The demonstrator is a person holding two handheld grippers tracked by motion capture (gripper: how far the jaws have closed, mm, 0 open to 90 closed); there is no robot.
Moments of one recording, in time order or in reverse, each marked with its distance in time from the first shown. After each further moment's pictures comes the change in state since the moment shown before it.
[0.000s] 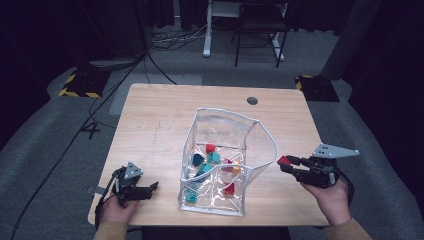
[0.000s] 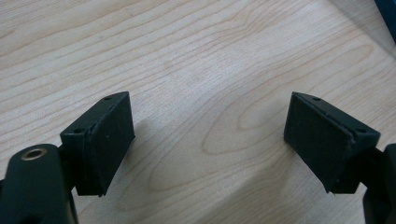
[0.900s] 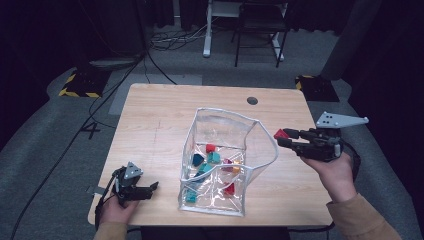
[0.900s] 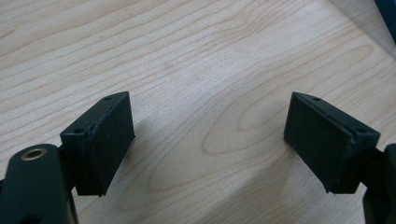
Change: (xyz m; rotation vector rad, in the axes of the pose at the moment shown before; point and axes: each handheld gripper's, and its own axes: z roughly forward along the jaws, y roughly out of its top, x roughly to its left) left arm 0.000 0.000 0.000 0.000 0.000 0.000; right arm 0.012 0.089 -0.009 -0.063 0.066 -0.088
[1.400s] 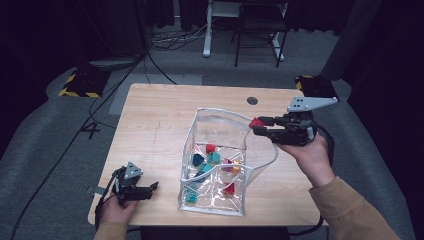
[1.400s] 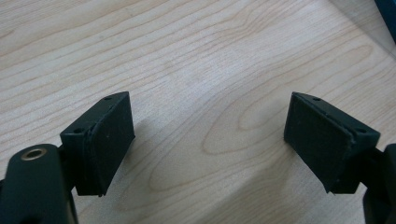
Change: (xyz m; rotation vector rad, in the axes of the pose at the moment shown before) left arm 0.000 0.000 0.000 0.000 0.000 0.000; right arm 0.019 0.044 0.046 0.019 0.081 -0.062
